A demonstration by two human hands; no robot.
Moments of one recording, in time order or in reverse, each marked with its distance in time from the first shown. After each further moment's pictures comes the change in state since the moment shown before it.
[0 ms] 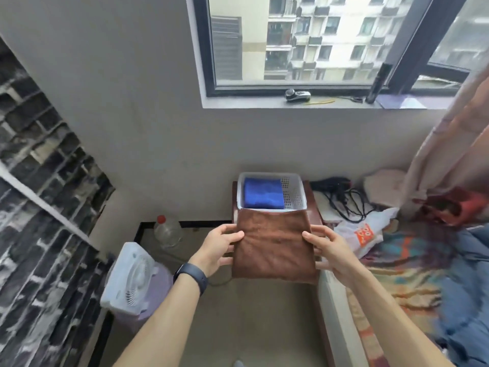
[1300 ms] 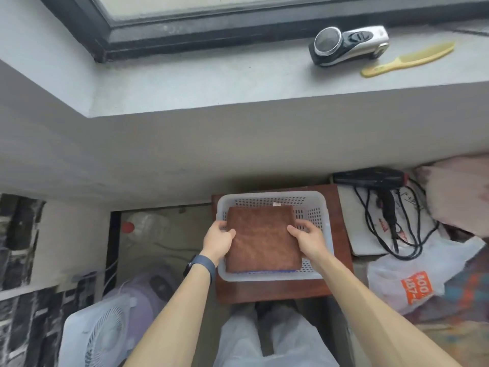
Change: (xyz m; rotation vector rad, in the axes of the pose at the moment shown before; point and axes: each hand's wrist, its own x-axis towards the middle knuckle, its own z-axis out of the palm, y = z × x) left_hand 0.458 0.068 0.014 0.487 0.281 -0.375; right_hand 0.477 0.009 0.008 -0.166 0.197 0.486
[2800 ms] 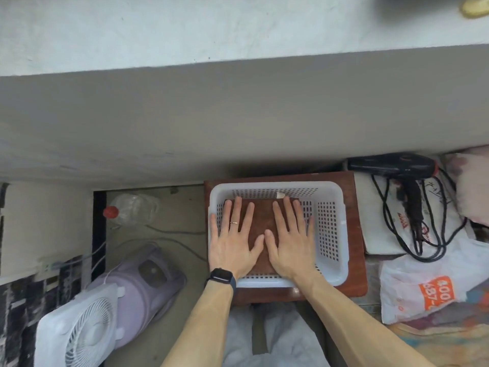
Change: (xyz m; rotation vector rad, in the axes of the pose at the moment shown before) left_hand 0.040 -0.048 0.059 1.002 0.307 0.713; right_hand 0.041 0.052 0.055 -1.110 0.217 -0.753
